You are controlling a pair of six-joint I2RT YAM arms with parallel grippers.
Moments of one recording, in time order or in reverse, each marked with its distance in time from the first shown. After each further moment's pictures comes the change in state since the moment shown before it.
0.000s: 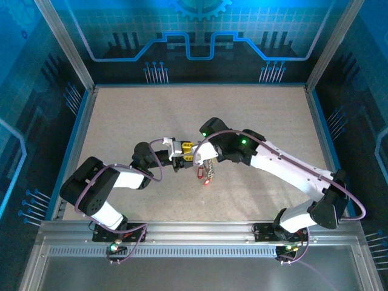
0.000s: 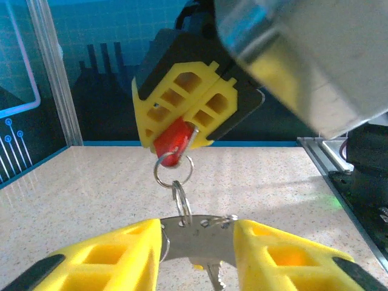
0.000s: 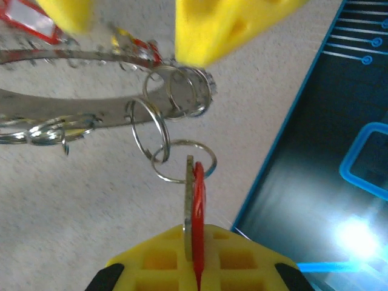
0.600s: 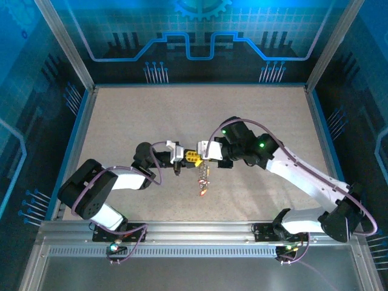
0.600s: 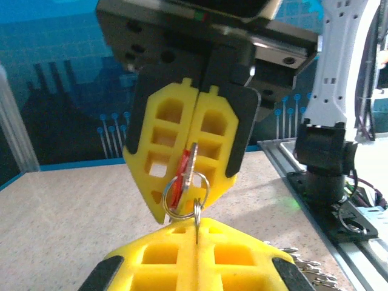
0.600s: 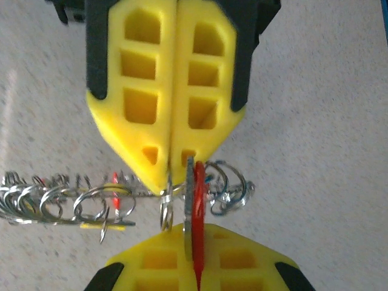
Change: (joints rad) left arm -0.049 -0.032 0.023 -0.014 0.089 0.007; right arm -0.124 -0.149 -0.164 0.097 -0.608 0.401
